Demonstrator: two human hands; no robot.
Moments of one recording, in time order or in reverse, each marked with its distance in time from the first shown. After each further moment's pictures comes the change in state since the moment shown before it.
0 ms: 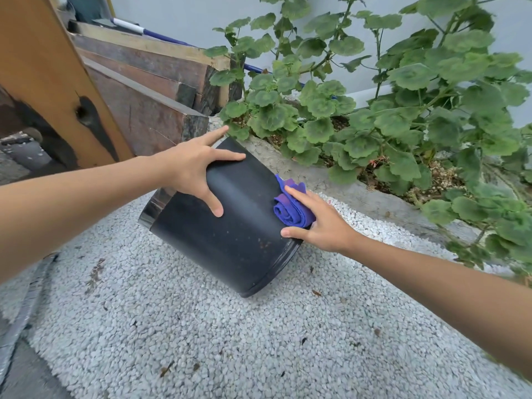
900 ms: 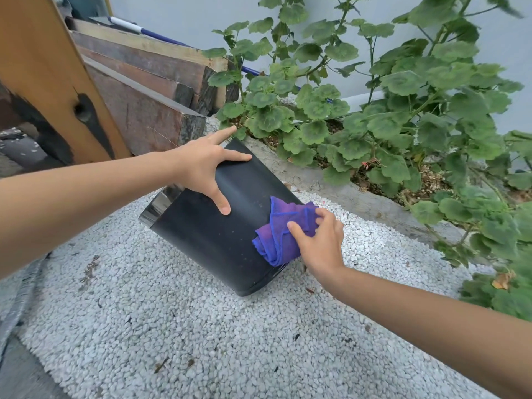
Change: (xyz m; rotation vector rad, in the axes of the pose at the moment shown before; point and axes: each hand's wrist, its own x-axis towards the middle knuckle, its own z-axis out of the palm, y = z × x) left_hand 0.004 0.020 -0.006 0.058 -0.047 -0.015; right_hand -0.048 -0.039 0.040 0.170 0.479 0.439
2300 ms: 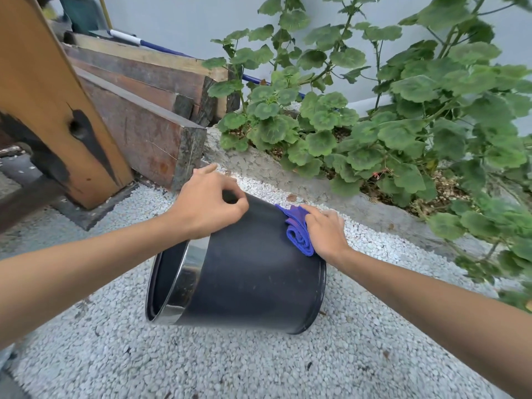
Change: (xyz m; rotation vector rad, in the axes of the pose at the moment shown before) left_hand -0.023 0.038 0.027 -0.446 0.373 -0.183; right_hand 0.092 0.006 0.018 -0.200 -0.206 -0.013
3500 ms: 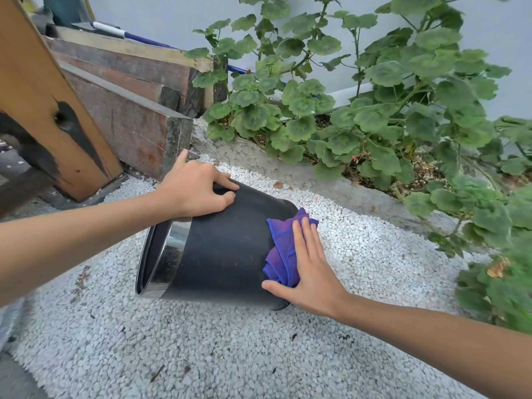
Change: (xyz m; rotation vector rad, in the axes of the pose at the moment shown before) left_hand 0.013 -0.009 0.008 0.346 -0.161 0.118; right_hand -0.117 0.049 0.008 -0.289 -0.127 -0.400
